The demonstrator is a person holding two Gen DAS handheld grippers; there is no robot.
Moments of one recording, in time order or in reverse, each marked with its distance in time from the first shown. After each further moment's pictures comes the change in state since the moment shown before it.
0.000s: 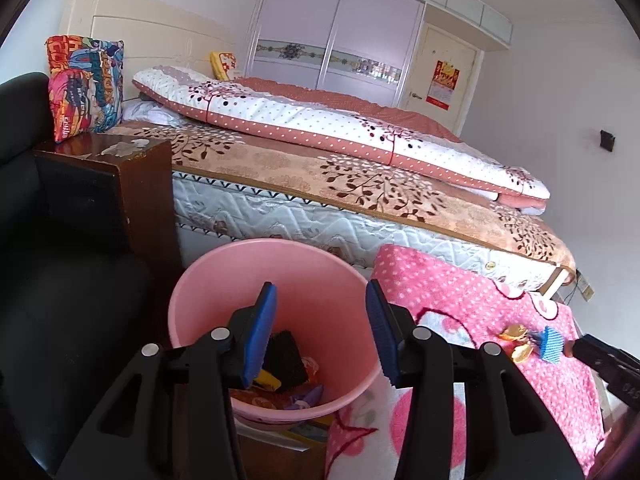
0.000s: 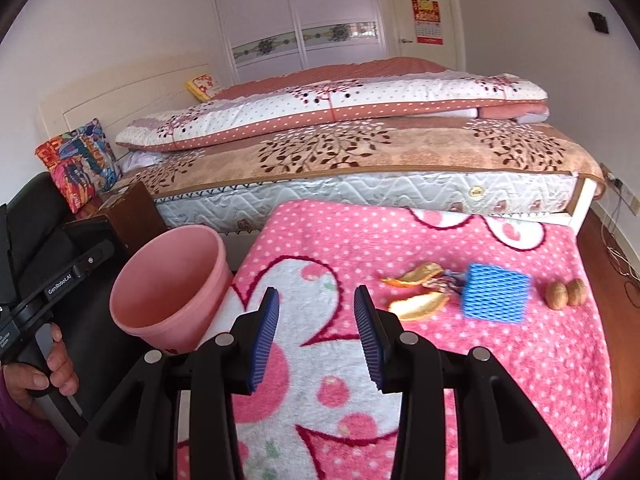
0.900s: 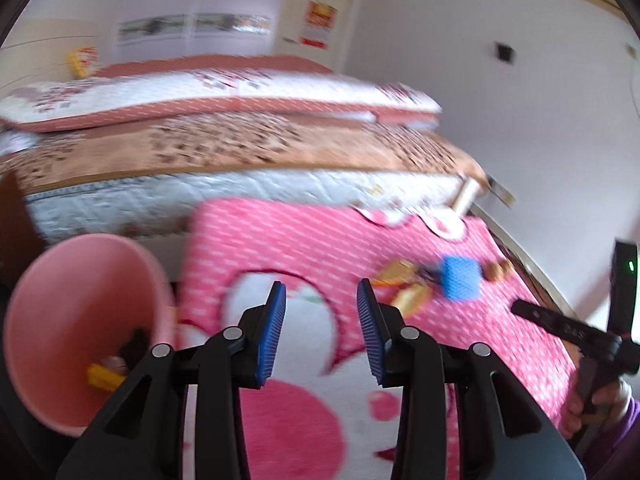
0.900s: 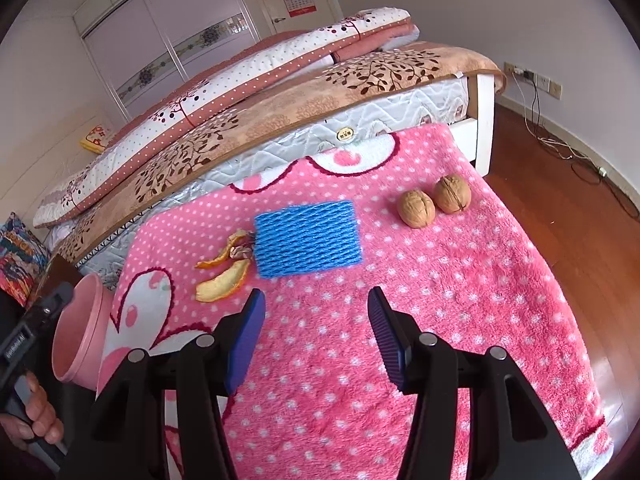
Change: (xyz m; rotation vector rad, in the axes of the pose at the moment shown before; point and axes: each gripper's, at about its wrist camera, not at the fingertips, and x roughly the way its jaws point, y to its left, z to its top) left arm 0.056 -0.166 -0.035 0.305 0.200 -0.381; right arm 0.006 -0.169 -0.046 0.379 0.051 -0.187
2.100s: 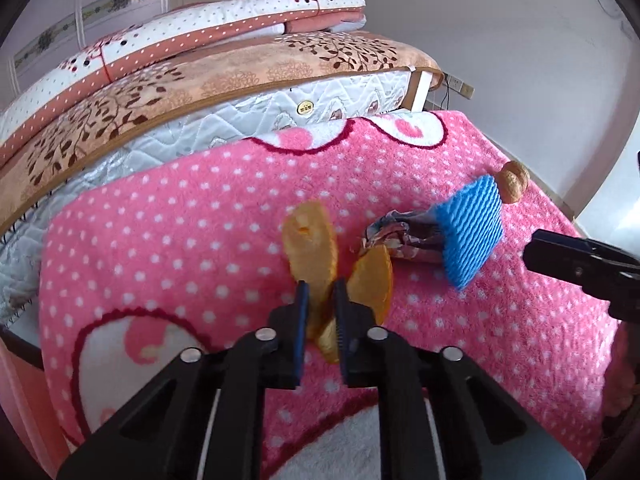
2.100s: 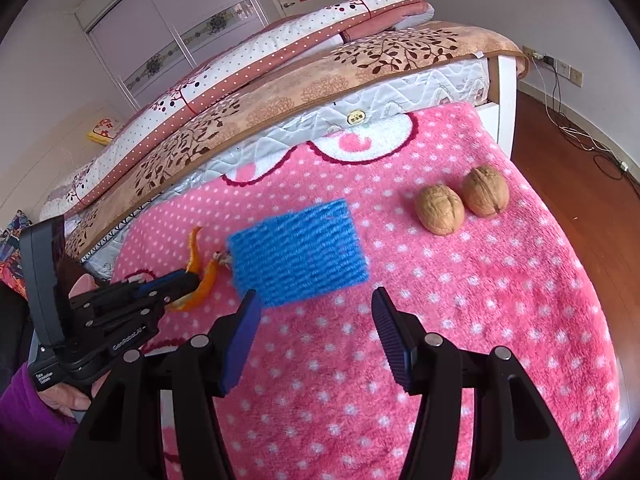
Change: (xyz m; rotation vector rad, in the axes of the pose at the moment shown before) left arm 0.152 -0.053 -0.001 0.258 0.255 -0.114; right arm 0.053 -0.013 0.018 -0.005 0.059 0.069
